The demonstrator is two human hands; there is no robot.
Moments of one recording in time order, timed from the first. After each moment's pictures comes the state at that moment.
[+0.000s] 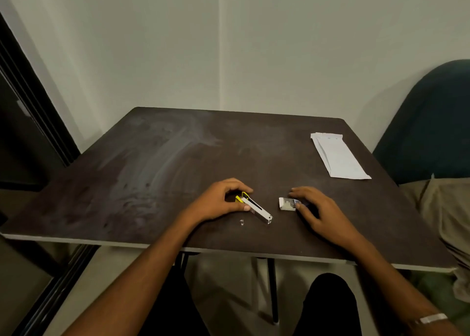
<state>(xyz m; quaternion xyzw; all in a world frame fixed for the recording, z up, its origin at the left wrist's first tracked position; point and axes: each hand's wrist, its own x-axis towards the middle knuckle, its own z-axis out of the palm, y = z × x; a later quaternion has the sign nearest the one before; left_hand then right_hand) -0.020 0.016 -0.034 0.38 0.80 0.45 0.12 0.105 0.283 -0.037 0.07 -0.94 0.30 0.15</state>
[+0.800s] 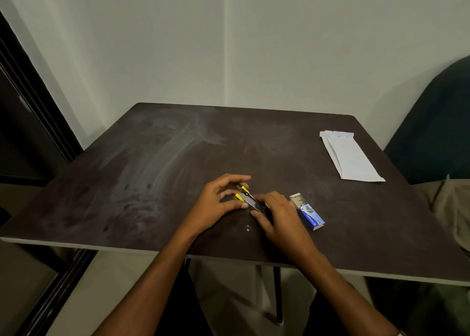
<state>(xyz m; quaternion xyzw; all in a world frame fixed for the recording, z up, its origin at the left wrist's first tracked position) -0.006 0.008 -0.033 0.29 0.69 0.66 0.09 0.078 0.178 -0.046 0.06 -0.94 0.28 0.19</state>
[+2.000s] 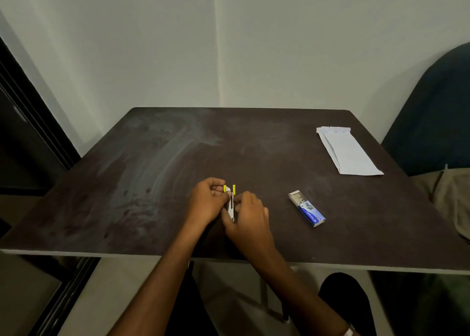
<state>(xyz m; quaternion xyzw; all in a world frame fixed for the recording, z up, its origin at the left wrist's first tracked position) -0.018 0.010 -0.031 0.06 0.83 0.55 0.03 0.064 0.101 -0.041 -0.09 -0.91 0.36 0.18</state>
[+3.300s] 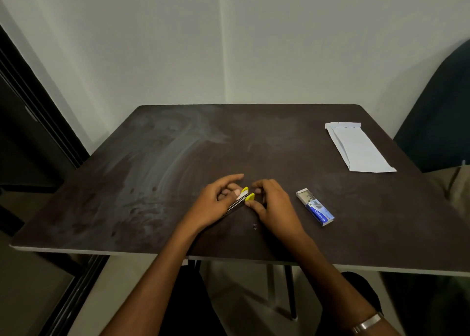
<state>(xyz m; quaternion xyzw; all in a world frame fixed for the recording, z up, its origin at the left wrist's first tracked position) -0.015 -0.004 -0.033 0.25 0.78 0.56 0.11 0.046 0.157 -0.045 -0.01 -0.91 0.38 0.18</state>
